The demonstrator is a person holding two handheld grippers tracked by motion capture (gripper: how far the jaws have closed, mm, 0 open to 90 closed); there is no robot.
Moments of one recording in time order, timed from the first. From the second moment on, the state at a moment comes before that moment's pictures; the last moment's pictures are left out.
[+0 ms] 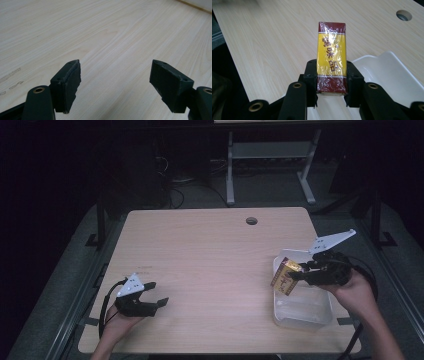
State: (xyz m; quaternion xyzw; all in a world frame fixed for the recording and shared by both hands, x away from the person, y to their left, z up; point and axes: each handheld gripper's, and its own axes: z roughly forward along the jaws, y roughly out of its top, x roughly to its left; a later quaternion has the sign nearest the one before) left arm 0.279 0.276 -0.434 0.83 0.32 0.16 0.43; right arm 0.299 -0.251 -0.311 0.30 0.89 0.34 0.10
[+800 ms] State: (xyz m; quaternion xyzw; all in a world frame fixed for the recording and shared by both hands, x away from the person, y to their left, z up) left arm 0.280 0.274 -0.435 0.83 0.32 0.16 0.43; right arm 0.290 -0.272 -0.326 0.30 0.89 0.32 0.09
